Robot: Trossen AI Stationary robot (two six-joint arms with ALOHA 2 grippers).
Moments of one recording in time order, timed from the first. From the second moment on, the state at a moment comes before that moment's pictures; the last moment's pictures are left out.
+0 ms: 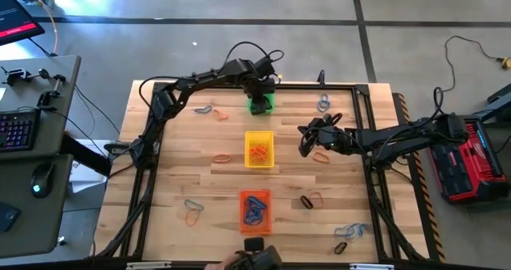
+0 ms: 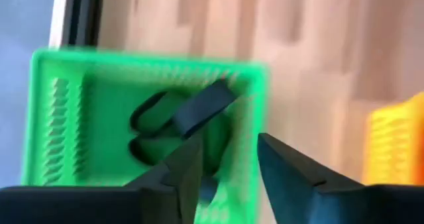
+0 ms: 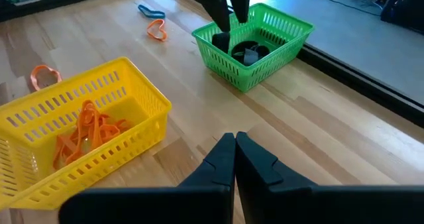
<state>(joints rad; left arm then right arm) 0.52 2.27 2.04 -0.98 0.12 0.41 -0.04 1.14 0.44 0.14 0.54 0.33</state>
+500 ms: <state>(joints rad) 0.45 2.25 2.04 -0.77 0.20 0.33 -0.04 1.14 0.44 0.14 0.54 0.31</state>
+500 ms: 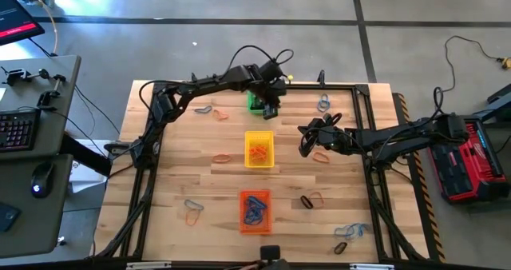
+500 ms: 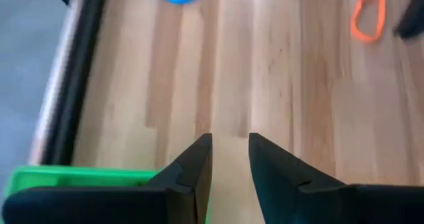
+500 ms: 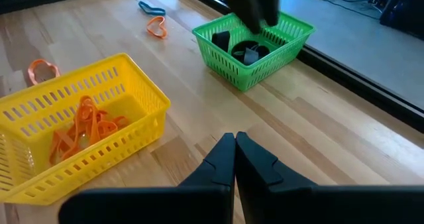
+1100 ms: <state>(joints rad) 0.42 2.23 2.00 -0.64 0.08 0.28 -0.03 1.14 0.44 0.14 0.55 0.31</state>
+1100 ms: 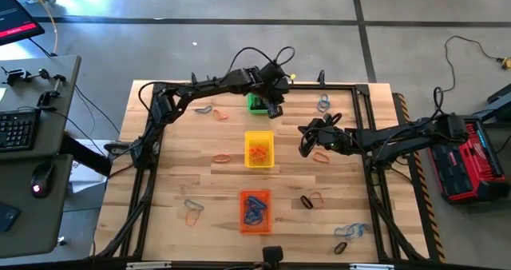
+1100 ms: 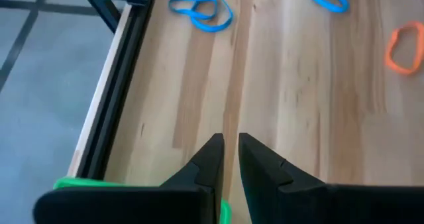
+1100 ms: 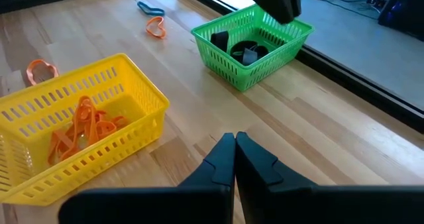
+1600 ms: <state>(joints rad) 0.40 1.77 1.23 -0.01 0.07 0.19 -0.03 1.14 0.44 0.14 0.55 0.32</state>
